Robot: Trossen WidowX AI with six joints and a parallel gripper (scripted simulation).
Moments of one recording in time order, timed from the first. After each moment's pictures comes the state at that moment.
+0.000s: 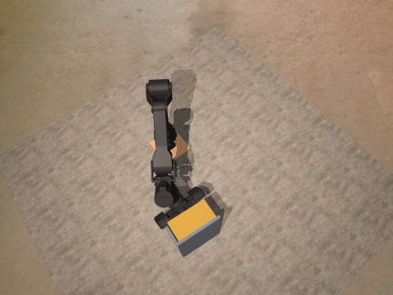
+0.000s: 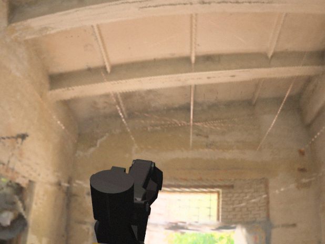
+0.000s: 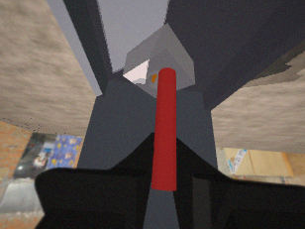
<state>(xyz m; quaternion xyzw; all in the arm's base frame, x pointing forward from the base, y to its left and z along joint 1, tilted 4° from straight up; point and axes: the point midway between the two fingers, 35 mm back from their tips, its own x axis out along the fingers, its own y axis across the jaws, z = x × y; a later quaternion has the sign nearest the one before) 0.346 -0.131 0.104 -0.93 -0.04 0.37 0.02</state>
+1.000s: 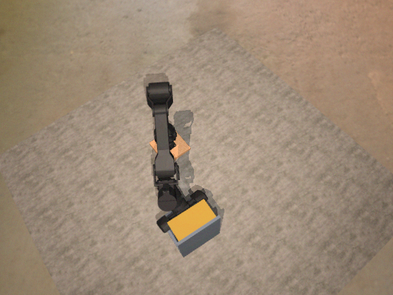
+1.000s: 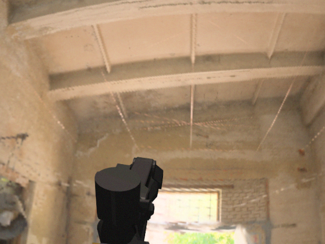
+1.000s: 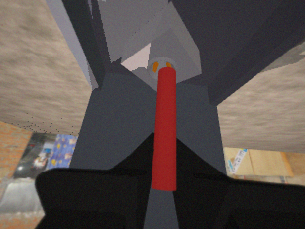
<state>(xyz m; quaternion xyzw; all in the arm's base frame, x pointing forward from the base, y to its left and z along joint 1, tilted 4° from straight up) 0.361 -0.131 0.105 -0.93 -0.04 0.37 0.02</state>
